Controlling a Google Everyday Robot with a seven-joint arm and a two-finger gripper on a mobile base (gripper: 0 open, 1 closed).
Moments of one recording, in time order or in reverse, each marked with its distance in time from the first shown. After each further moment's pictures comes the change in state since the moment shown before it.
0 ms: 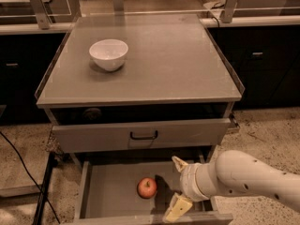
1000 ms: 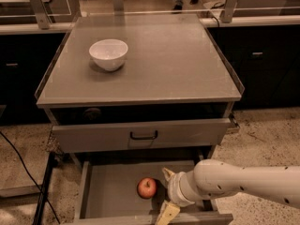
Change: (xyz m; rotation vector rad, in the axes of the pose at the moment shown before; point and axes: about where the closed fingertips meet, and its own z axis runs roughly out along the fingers) arm 0.036 0.012 0.089 -0.078 0.055 -0.014
